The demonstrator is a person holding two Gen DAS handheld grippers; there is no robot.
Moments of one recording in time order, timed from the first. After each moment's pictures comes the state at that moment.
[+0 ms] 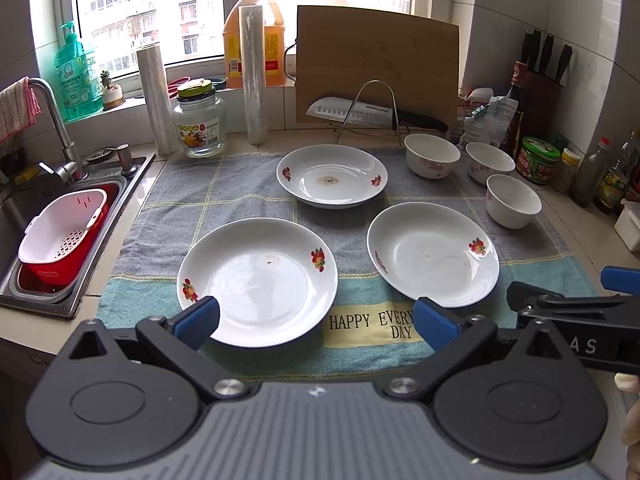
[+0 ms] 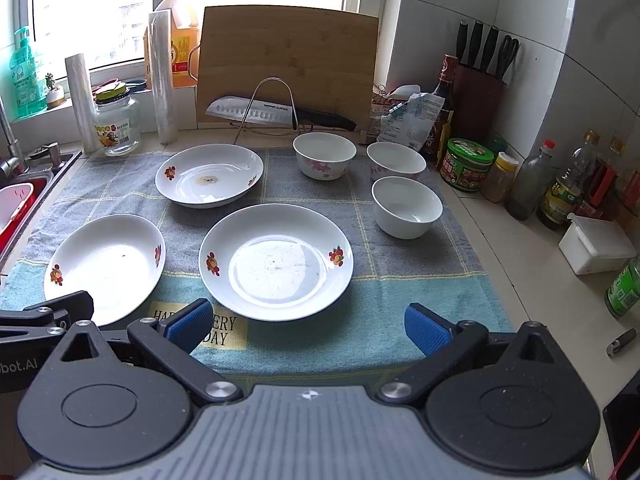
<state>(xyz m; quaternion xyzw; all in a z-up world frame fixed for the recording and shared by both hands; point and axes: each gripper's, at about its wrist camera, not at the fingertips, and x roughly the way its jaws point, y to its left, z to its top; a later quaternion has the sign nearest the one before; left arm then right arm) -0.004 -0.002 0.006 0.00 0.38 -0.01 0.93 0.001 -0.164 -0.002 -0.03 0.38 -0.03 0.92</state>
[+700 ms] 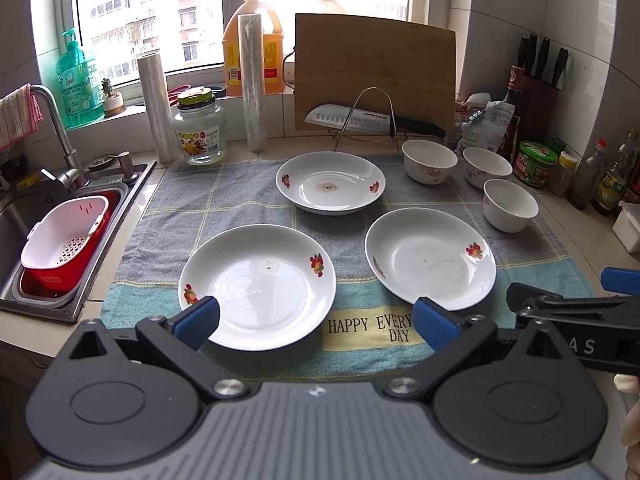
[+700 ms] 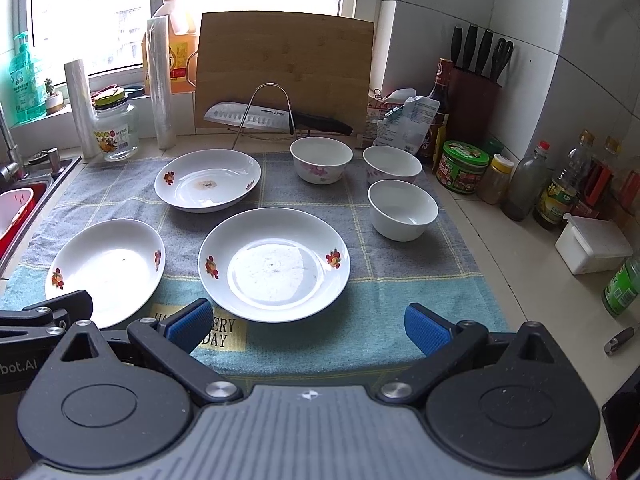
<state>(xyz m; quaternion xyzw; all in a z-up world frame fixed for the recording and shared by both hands) -0.009 -0.004 0.011 0.00 0.37 -0.01 0.93 -0.004 -0.166 0.003 -0.03 0.37 -0.04 0.93</state>
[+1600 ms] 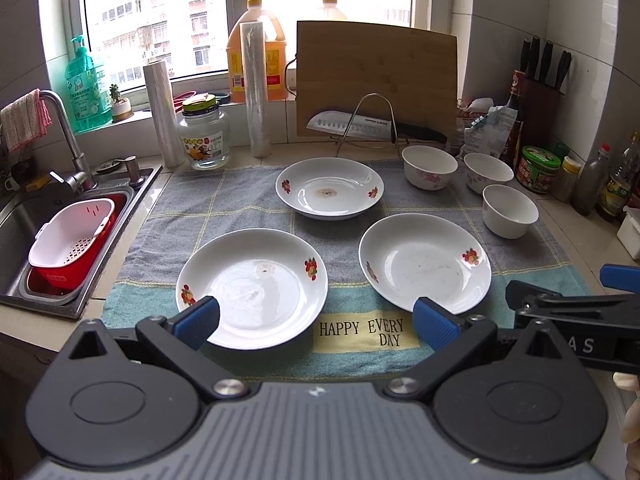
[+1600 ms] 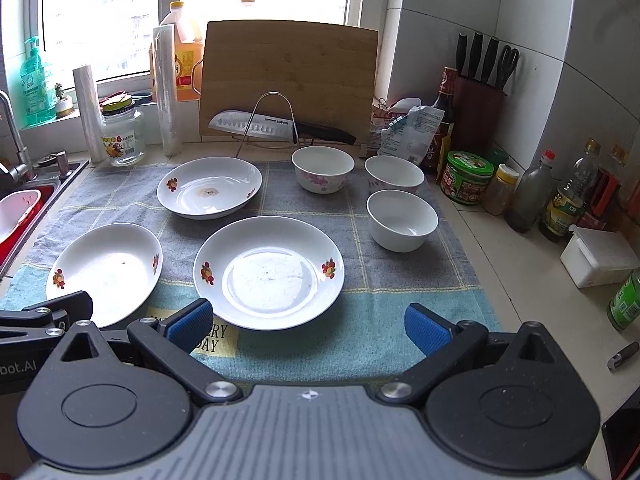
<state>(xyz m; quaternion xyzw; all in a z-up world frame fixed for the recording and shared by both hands) -0.016 -0.019 0.012 0.00 0.36 0.01 0.93 -0.003 -0.181 0.002 -0.03 0.36 -0.02 0.93</state>
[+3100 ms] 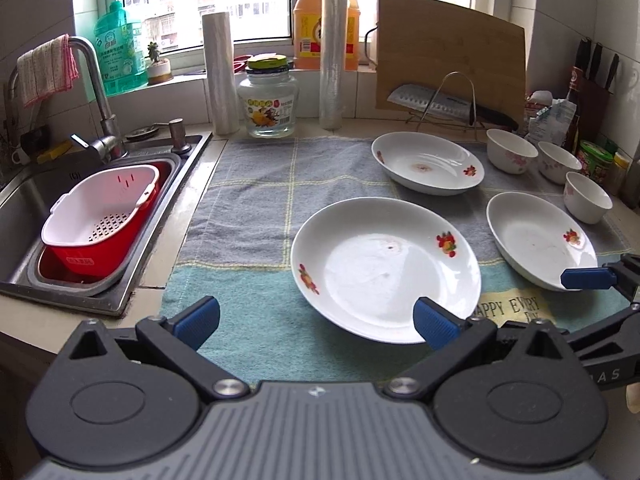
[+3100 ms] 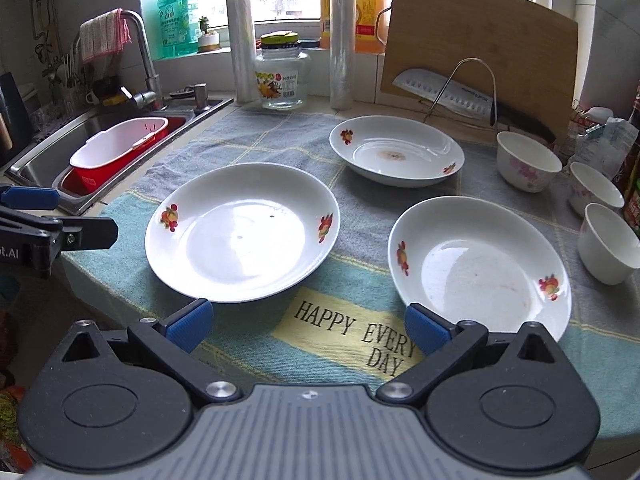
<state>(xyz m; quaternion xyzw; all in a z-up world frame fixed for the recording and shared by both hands) 0.013 0.127 -0.056 -0.01 0.37 0.01 0.93 0.051 -0.074 -0.091 -0.07 0.38 0.21 0.90</state>
